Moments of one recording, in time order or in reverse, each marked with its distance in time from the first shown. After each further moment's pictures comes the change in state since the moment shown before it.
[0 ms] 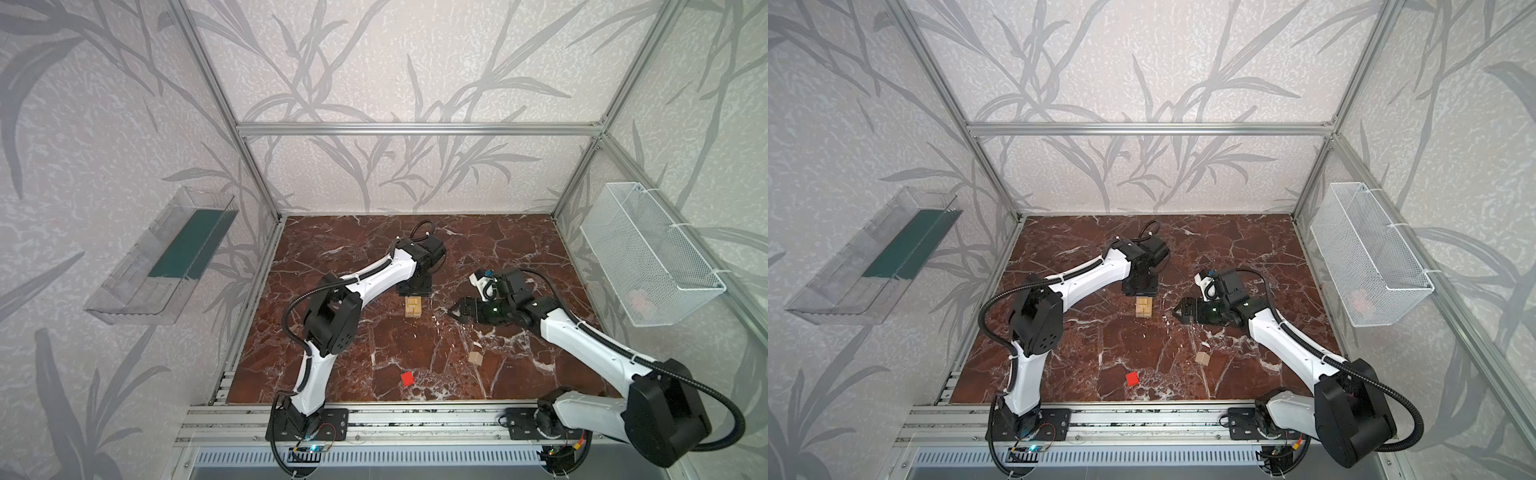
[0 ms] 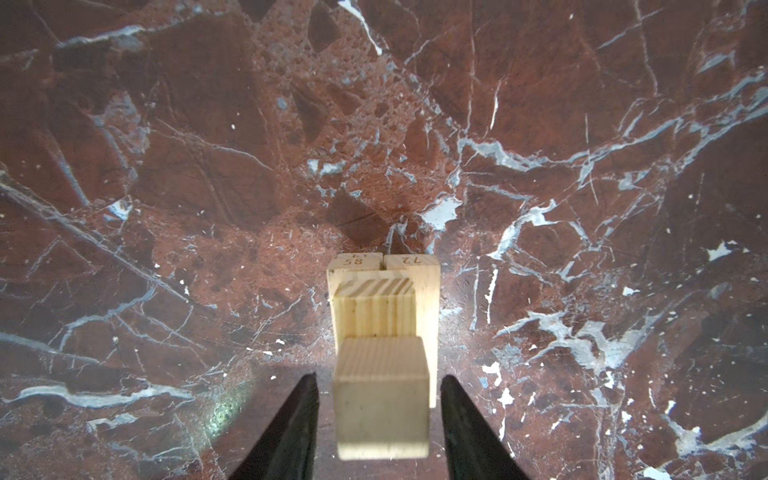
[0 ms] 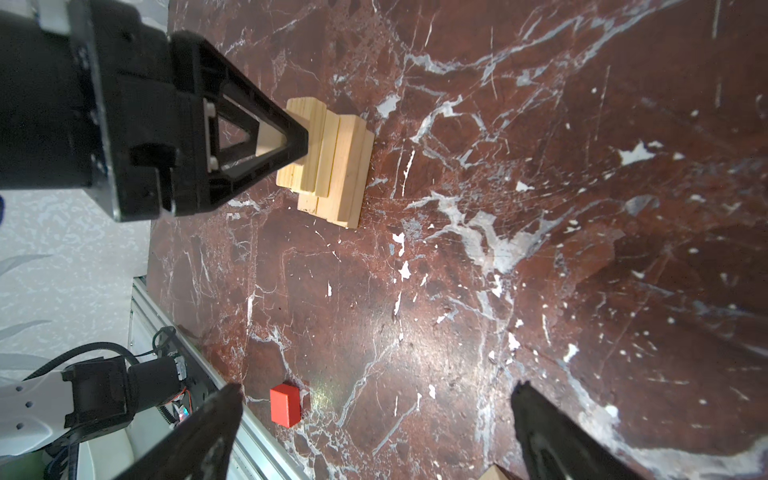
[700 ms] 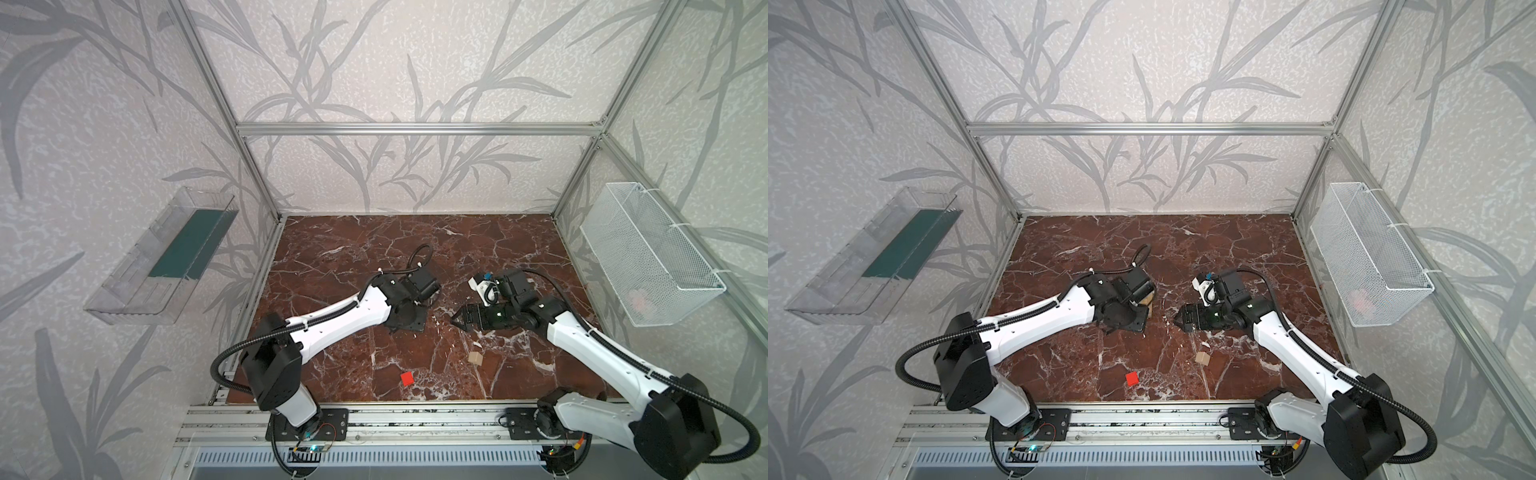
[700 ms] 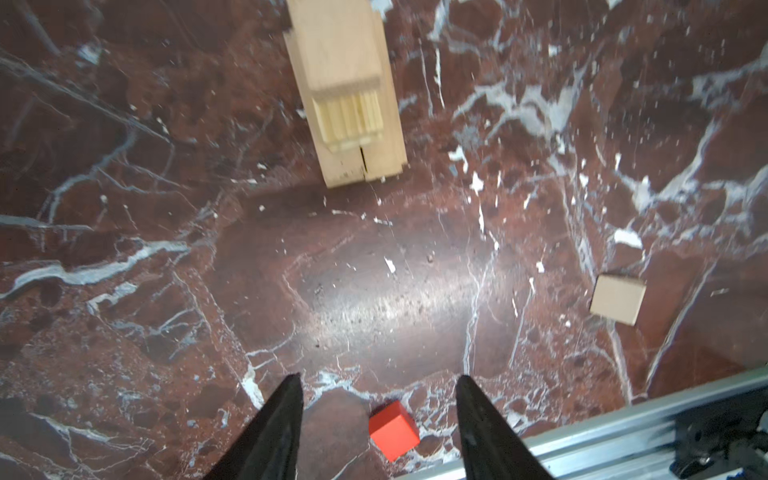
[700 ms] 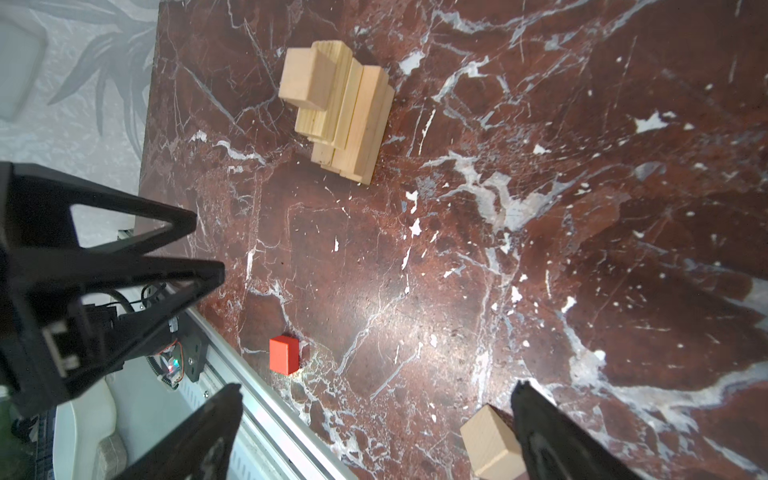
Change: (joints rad) left arm -0.196 -0.483 -0.504 0.118 0.039 0.033; right arm 0.045 -0.080 0.027 -0.161 0.002 -0.081
